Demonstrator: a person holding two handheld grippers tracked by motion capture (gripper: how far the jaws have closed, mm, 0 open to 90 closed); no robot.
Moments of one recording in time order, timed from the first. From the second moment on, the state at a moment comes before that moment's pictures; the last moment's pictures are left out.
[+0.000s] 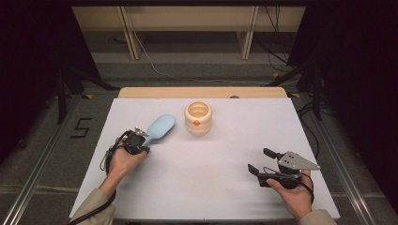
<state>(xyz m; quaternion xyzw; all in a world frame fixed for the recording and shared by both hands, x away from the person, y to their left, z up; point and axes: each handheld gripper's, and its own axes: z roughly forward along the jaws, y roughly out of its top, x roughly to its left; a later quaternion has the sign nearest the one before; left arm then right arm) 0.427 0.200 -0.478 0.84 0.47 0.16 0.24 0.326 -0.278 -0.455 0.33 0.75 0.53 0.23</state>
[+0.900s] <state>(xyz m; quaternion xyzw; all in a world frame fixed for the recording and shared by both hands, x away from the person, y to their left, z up) 0.422 0.193 -0.450 0.83 0.44 0.14 0.31 0.327 -0.279 -0.456 0.34 0.75 0.52 0.23</state>
